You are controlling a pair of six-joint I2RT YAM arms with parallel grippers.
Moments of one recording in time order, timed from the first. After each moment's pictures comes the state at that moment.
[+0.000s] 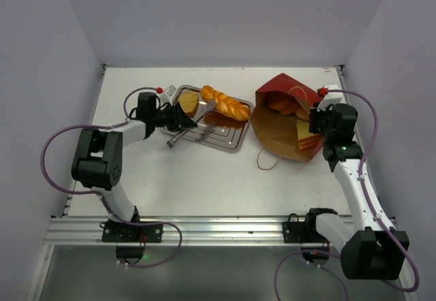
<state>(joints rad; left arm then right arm) -0.14 1.76 0.93 0.16 0.81 -0.53 -0.03 1.00 0.78 -0.16 -0.07 -0.08</state>
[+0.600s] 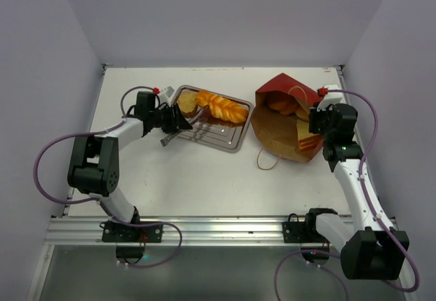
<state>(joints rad) -0.14 1.71 0.97 -0.07 0.65 -0.40 -0.03 1.00 0.78 -0.16 -0.08 -0.08</state>
